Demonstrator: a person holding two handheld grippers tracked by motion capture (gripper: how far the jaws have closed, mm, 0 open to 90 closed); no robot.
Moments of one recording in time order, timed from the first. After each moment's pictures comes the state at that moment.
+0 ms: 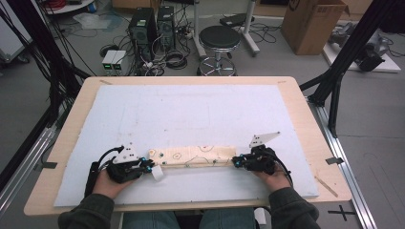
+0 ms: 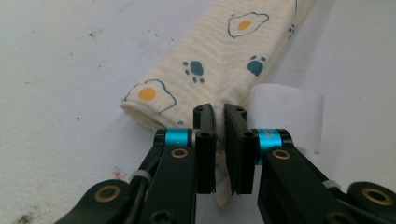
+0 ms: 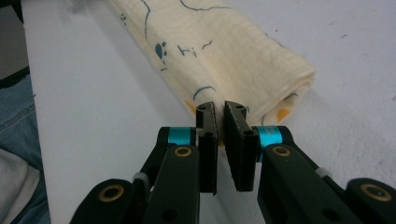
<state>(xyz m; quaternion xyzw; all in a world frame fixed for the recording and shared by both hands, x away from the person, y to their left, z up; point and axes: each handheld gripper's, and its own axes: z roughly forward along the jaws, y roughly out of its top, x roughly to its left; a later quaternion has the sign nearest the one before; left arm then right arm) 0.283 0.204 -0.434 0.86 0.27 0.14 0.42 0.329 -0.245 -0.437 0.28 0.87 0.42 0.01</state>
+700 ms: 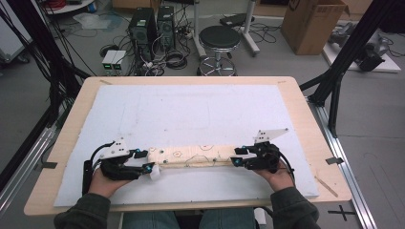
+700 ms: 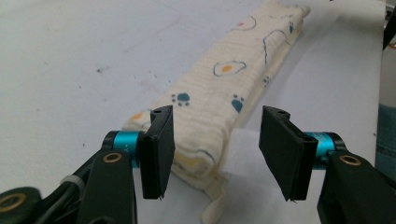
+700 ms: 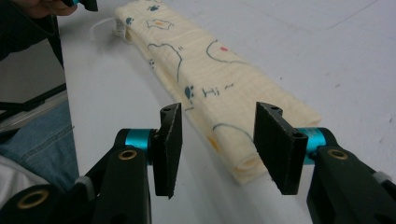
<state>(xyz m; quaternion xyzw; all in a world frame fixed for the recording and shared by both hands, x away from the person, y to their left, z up) 0.284 0.211 -0.413 0.81 0.28 0.12 0.49 0.326 -0.248 -0.412 0.27 0.84 0.47 0.01</state>
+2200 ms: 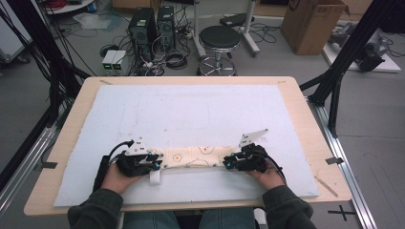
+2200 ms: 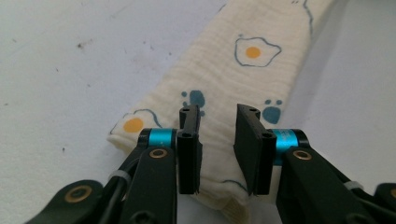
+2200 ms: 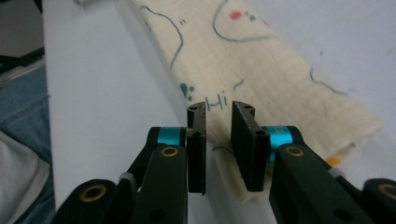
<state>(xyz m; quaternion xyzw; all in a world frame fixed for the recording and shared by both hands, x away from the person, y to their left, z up) 0.300 0.183 -0.429 0.86 0.27 0.13 0.41 0.335 -0.218 -0.431 0.23 0.88 0.42 -0.01</state>
